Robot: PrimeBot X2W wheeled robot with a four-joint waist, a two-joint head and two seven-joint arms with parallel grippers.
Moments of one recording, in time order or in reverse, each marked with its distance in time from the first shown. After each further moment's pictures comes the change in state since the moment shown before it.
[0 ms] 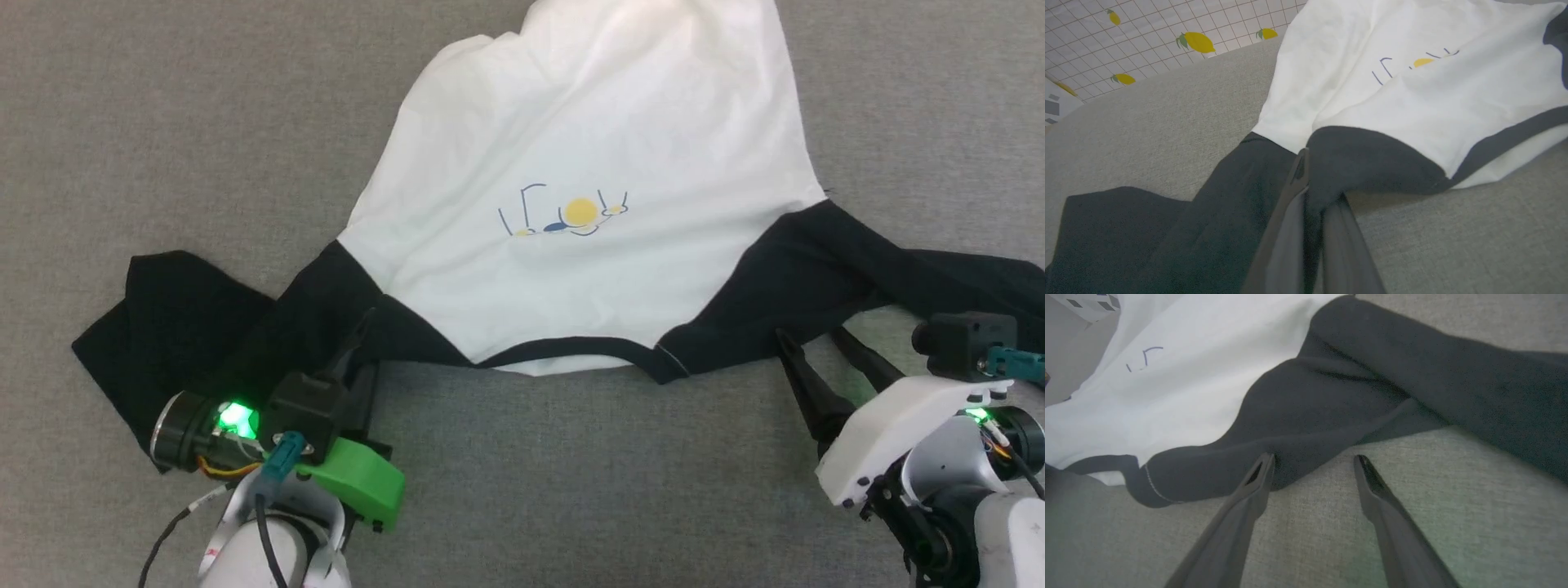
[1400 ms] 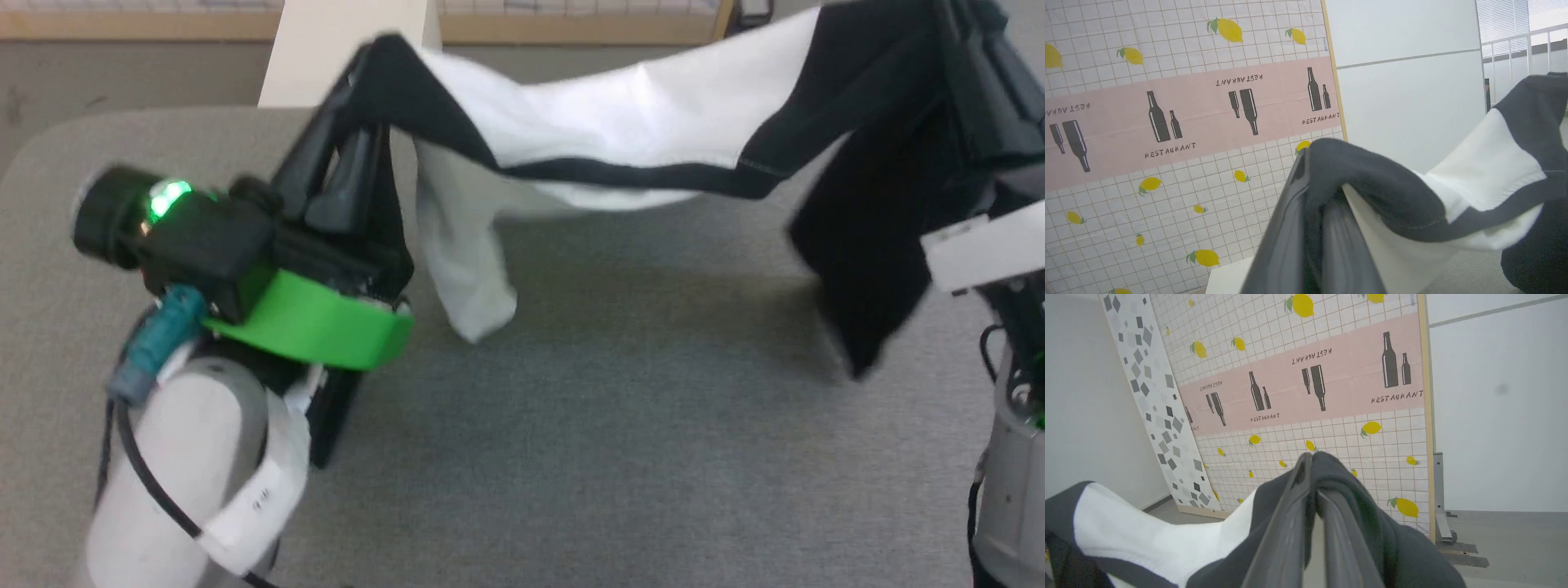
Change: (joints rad) left arm -0.341 -0.030 0.028 -0.234 -0.098 -0.039 0.052; right arm -0.416 -0.031 -0.029 -0.170 0.127 0.000 -0.116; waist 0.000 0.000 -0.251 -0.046
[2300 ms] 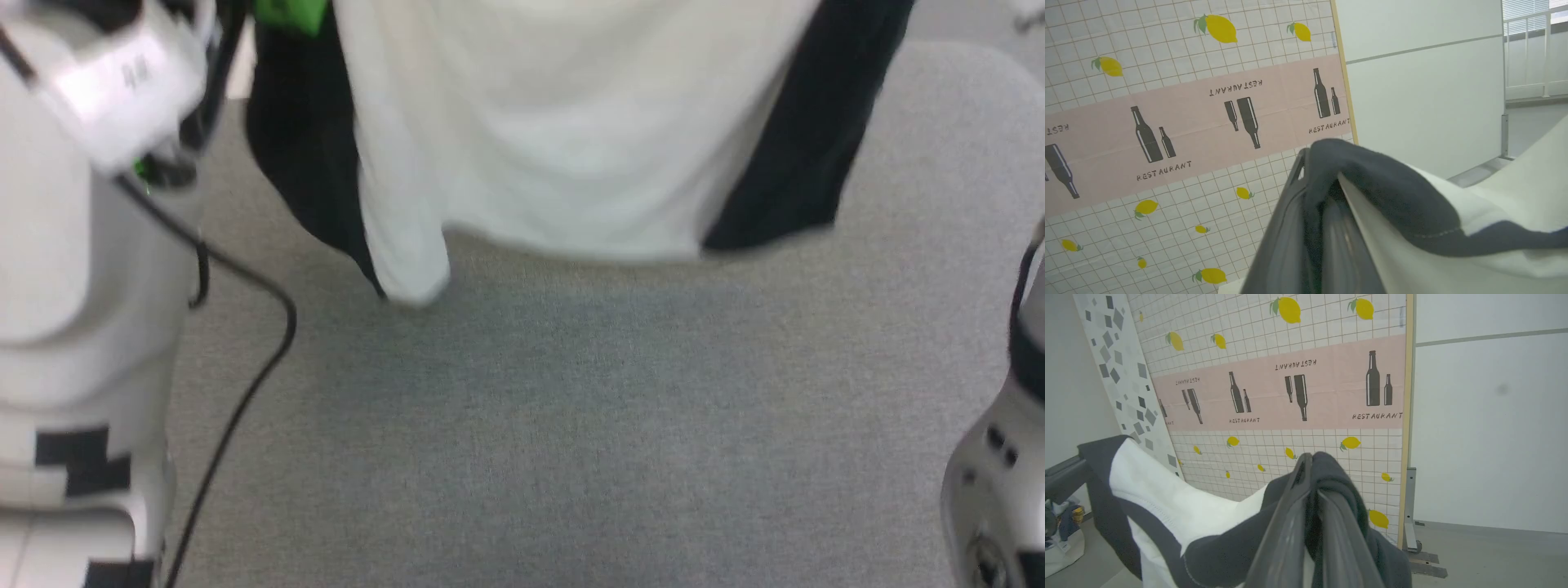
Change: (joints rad) left arm -0.585 0.011 0.040 0.293 -0.054 0.000 0.353; right arm -0.513 0.014 -0.016 0.223 -0.026 0.000 0.293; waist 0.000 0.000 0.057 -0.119
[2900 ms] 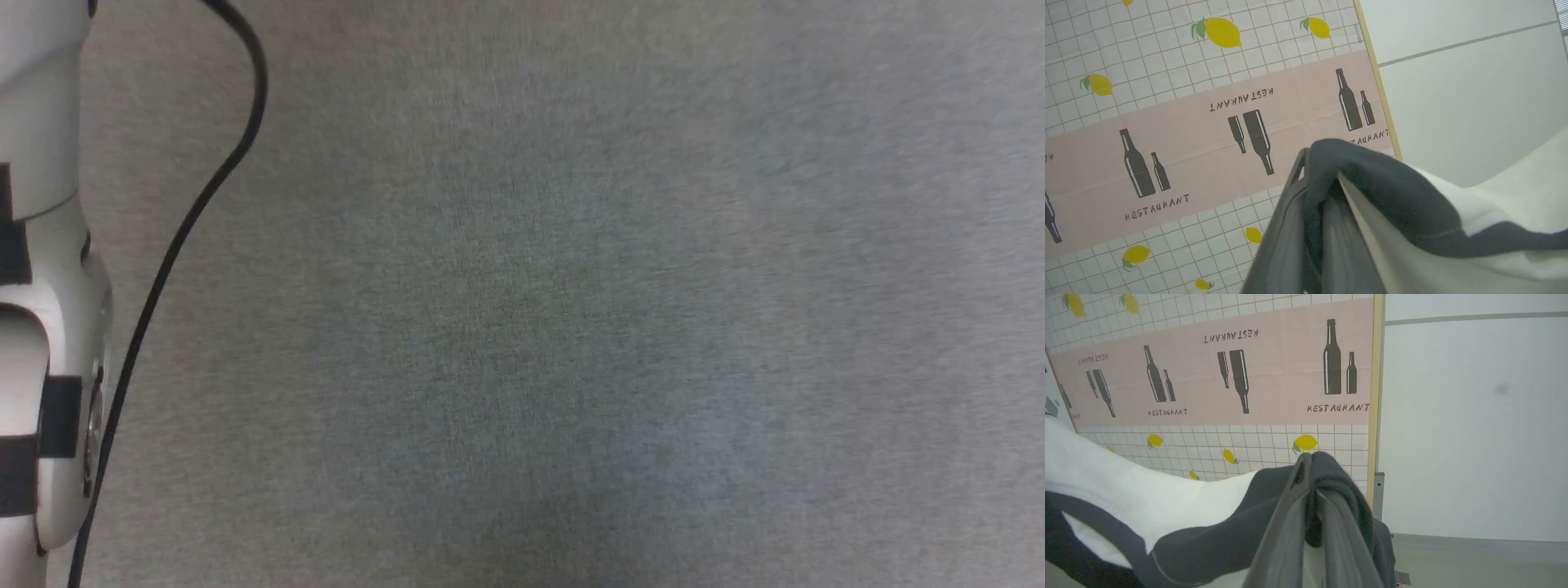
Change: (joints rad) left arm -0.555 -0.050 -0.059 0.428 0.192 0.038 -0.388; right arm -0.540 -0.075 0.060 0.515 -0.113 0.000 -0.406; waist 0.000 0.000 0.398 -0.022
